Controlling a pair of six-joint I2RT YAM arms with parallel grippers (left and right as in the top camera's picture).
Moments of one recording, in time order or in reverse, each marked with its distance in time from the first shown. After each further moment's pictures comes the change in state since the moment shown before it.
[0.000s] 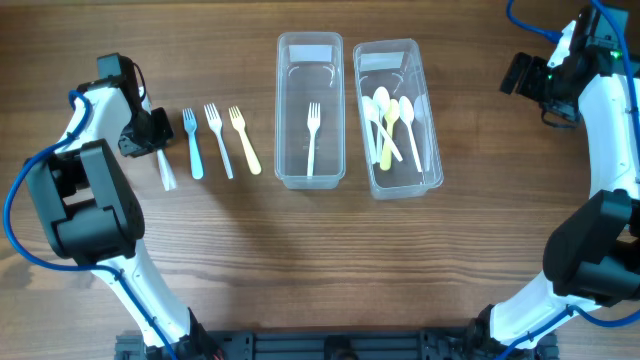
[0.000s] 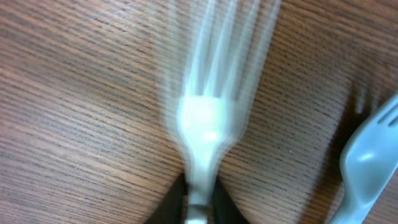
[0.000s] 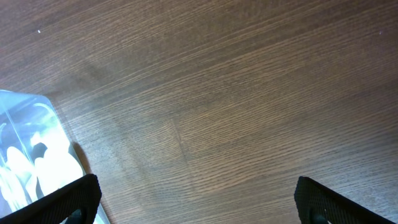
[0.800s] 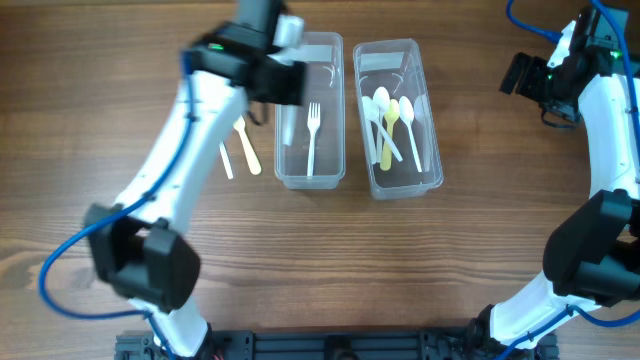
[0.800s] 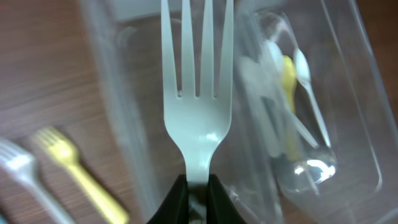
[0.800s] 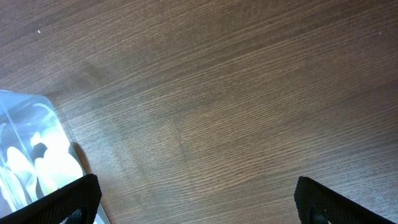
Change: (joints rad) left arm -0.637 -0.236 0.290 -0.144 0.164 -0.026; right arm 0.000 0.000 0.000 0.000 0.000 0.000
